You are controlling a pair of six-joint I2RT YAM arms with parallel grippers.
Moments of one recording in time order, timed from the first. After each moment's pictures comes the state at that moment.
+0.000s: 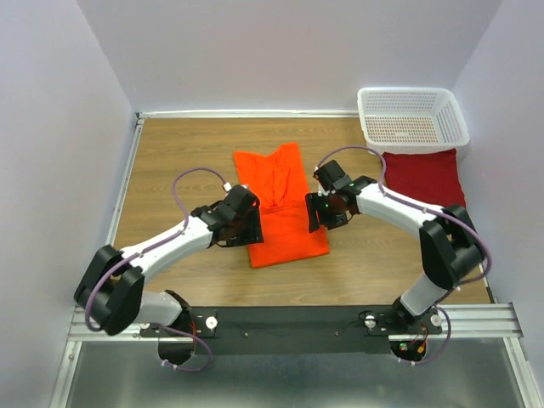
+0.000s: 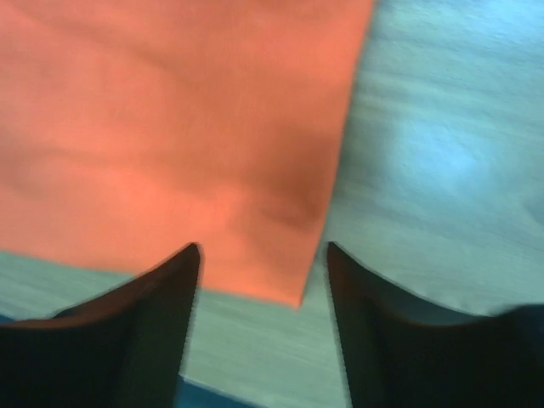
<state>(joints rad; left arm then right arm) -0.68 1.35 0.78 -0.49 -0.01 -0.74 0.60 1.67 1.09 -0.61 -0.07 0.37</state>
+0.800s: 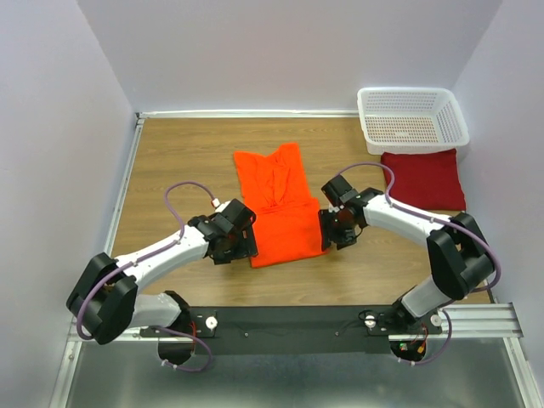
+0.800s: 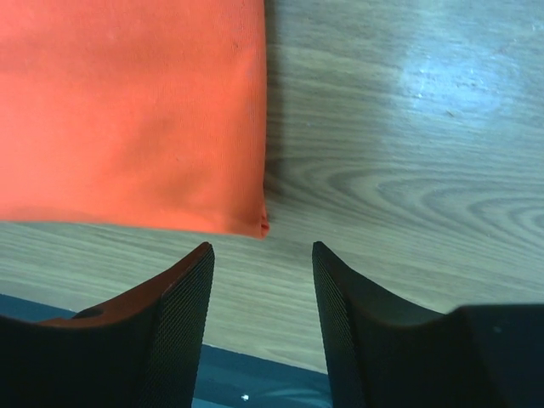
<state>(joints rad) -0.71 1.25 0.71 -0.64 -0.09 -0.89 0.60 1.56 0.94 -0.70 -0.07 0.48</state>
